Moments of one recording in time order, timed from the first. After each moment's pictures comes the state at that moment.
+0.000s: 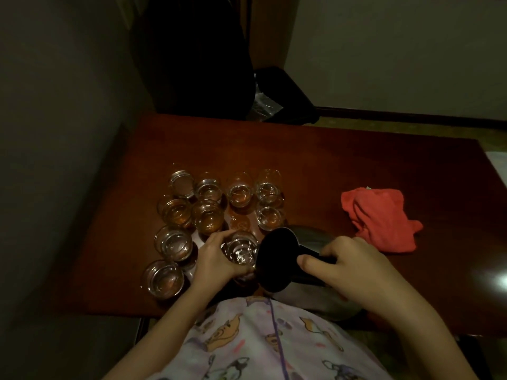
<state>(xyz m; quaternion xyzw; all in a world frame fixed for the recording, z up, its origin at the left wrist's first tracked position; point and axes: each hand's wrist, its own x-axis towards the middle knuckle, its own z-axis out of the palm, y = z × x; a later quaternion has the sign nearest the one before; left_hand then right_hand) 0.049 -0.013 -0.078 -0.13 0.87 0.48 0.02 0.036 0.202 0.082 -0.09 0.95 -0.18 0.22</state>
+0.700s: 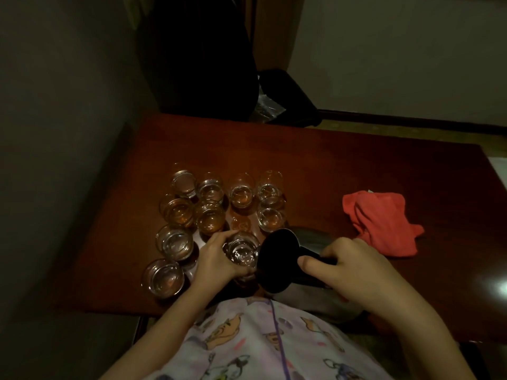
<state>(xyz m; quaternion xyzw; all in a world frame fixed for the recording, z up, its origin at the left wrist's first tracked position) 0.048 -0.013 -0.081 -0.11 0.87 0.48 0.01 0.034 0.203 0.082 -0.10 0.95 -0.19 0.24</state>
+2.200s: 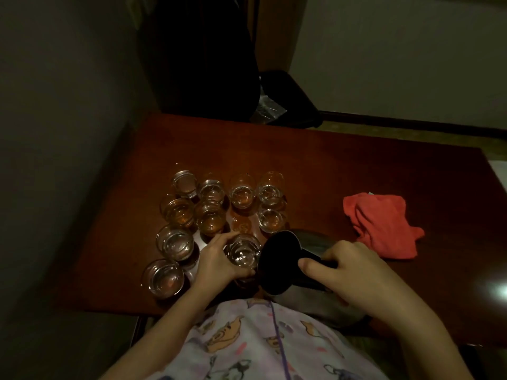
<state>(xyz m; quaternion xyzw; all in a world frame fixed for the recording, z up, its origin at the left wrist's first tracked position) 0.049 -0.014 -0.088 -0.11 0.87 0.48 0.02 0.034 0.204 0.080 -0.10 0.94 -0.20 0.25</state>
